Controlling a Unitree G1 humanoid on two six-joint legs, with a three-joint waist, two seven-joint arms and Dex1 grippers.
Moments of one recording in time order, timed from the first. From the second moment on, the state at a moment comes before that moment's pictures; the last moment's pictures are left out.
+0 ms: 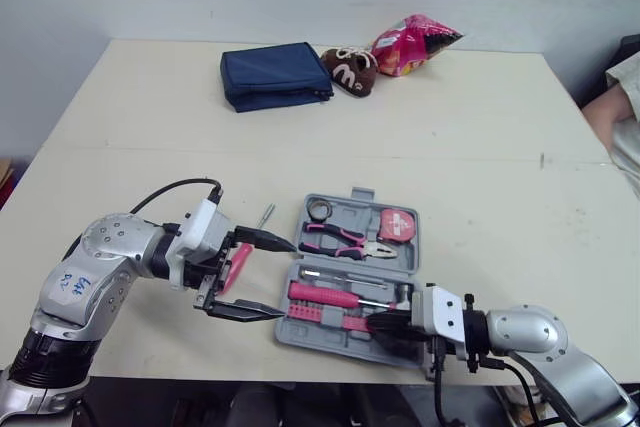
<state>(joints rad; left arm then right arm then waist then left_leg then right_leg) -0.28 0.80 0.02 -0.33 -0.65 0.43 -1.32 0.12 -0.78 0.22 -0.48 0.23 0.16 0.96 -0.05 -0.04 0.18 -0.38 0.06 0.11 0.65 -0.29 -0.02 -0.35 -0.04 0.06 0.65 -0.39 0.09</state>
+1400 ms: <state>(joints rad) 0.11 0.80 0.51 -0.01 -0.49 0.26 -0.91 0.34 -0.76 -0.71 -0.06 0.67 -0.18 1.18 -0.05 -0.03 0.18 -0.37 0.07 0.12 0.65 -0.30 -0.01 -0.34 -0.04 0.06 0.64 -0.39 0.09</state>
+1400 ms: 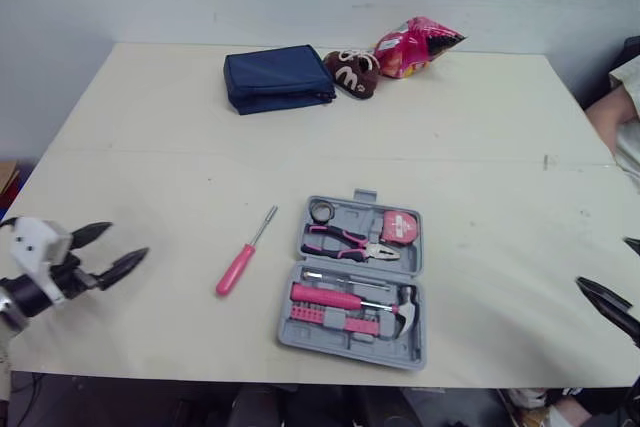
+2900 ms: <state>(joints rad) -0.17 0.86 0.00 -0.53 -0.48 0.48 -0.94 0.44 -0.64 -0.46 -0.38 0.74 -0.18 1.39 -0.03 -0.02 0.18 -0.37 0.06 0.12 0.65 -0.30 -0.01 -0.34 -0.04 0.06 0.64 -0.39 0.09</state>
